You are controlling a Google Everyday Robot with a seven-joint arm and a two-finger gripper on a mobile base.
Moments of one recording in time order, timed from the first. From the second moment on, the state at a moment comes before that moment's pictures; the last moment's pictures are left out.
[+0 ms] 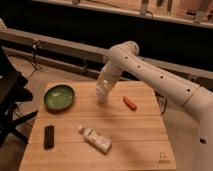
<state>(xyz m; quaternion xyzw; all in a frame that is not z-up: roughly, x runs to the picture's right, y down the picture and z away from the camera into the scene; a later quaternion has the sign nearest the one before) 0.012 -0.026 0.778 -0.13 -0.25 -0.40 0.88</state>
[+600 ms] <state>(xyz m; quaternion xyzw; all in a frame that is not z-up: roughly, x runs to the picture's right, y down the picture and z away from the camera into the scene) 0.005 -0.035 0.806 -0.12 -0.26 -0.40 0.87</state>
